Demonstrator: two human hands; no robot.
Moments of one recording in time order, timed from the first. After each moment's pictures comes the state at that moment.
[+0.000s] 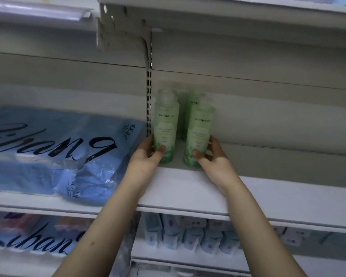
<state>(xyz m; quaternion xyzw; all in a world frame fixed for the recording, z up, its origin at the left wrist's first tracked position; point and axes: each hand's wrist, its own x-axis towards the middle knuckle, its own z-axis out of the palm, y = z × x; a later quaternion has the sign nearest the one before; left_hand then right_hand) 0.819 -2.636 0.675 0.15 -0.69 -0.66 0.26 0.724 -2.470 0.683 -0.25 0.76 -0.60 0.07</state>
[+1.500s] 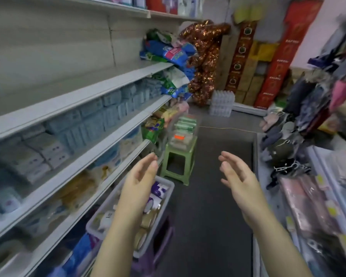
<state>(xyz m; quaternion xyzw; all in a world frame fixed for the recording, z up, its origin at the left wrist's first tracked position) 1.116 -2.148 0.647 -0.18 -0.63 -0.73 -0.19 1.256 -1.989 0.655 0.29 0.70 -0.58 -0.32</state>
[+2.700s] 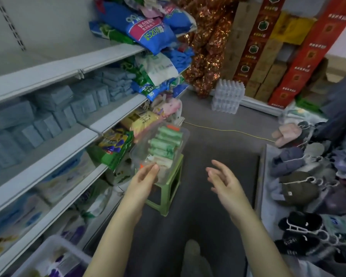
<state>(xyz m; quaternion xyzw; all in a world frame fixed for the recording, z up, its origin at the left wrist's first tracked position) 0.840 -1.625 0.543 -0.07 -0.67 -0.68 -0.31 0.982 -1.460 0.563 0.34 0.69 -0.61 -0.19</state>
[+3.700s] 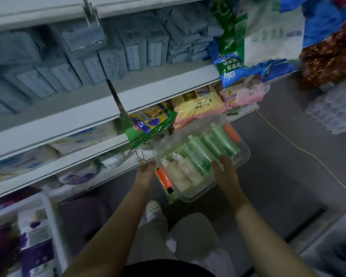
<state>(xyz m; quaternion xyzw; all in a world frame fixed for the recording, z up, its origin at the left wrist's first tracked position) 0.599 -1.492 0.368 0.38 -0.65 -0.60 -0.27 0.617 -1.258 0.376 0.30 0.85 -0.42 0.09</state>
